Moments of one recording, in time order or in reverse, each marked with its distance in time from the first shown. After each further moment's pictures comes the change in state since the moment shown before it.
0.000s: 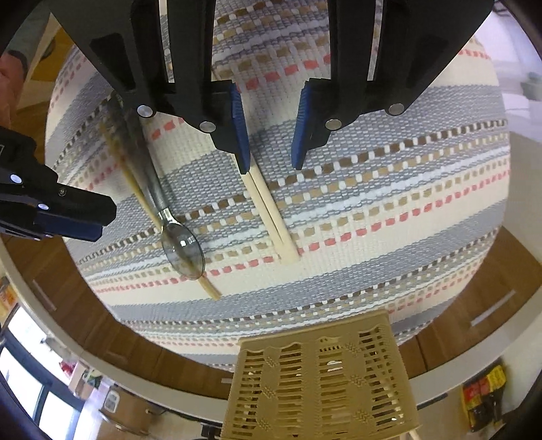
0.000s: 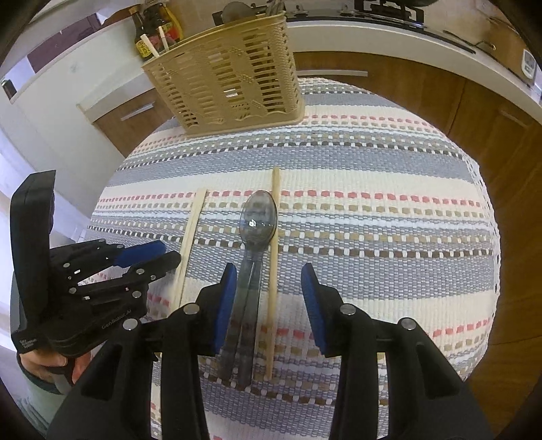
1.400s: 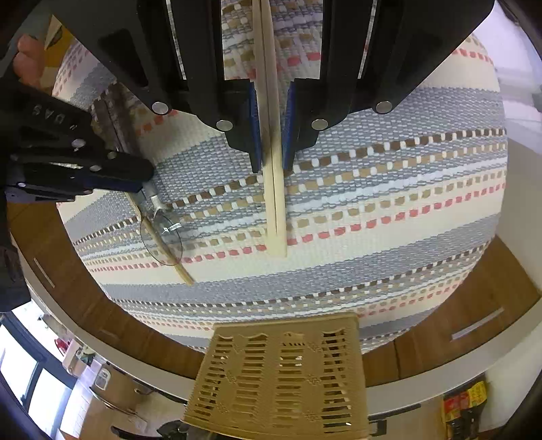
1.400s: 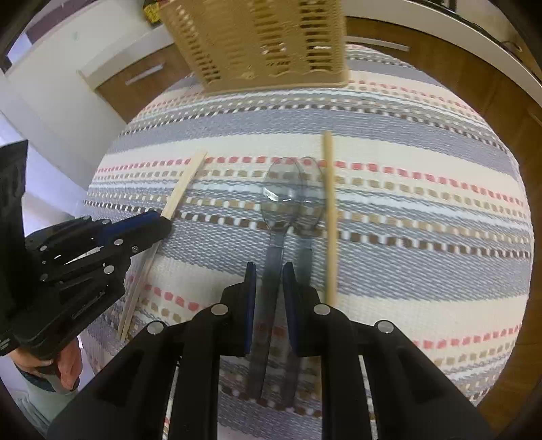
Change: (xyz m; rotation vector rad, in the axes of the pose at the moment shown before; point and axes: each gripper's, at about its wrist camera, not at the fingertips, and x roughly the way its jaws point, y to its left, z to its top) left arm -0.007 0.042 -0.010 -0.066 -0.073 -0.039; right arm 0.054 0.049 0.002 -0.056 0.134 0.006
